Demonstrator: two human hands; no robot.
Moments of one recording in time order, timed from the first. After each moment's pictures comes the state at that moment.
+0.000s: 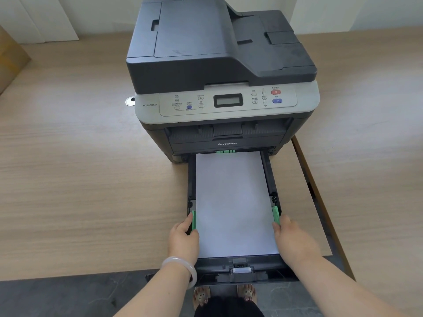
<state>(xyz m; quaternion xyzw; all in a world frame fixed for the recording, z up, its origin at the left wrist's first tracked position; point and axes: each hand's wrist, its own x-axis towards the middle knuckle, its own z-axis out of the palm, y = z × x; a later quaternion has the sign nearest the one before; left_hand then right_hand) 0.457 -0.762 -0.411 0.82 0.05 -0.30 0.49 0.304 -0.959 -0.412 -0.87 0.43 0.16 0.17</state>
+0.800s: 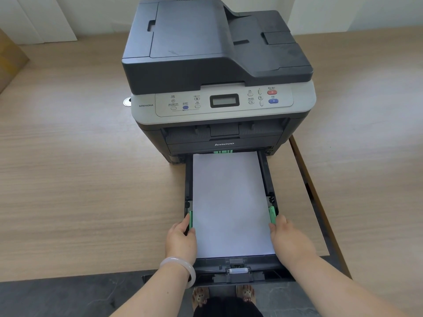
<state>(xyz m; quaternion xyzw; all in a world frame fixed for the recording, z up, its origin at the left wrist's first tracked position) 0.453 -0.765 -0.415 0.82 0.06 -0.28 0.49 0.301 -0.959 -0.412 -0.92 0.27 0.28 0.01</state>
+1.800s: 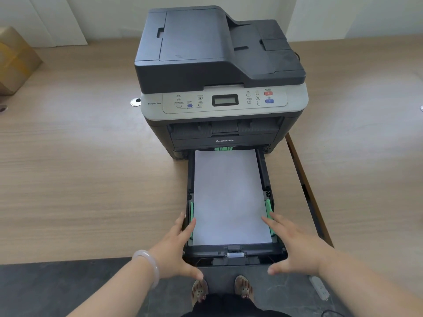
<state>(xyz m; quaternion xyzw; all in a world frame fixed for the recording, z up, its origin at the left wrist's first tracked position) 0.463 -0.702 -0.385 0.81 -0.36 -0.44 0.11 0.261 -0.965 -0.346 -0.91 0.17 0.27 0.27</state>
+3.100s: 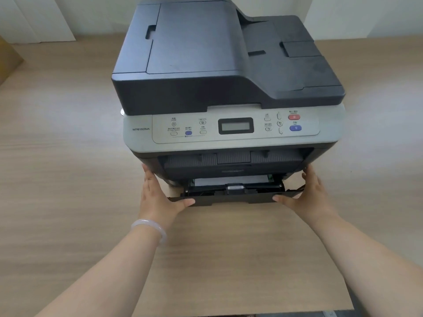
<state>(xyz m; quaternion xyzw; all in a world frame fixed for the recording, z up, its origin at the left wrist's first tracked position) 0.616 -0.813 -0.394 0.92 -0.14 -0.11 0.36 0.411 -1.095 -0.399 -0.82 0.44 -0.08 0.35</state>
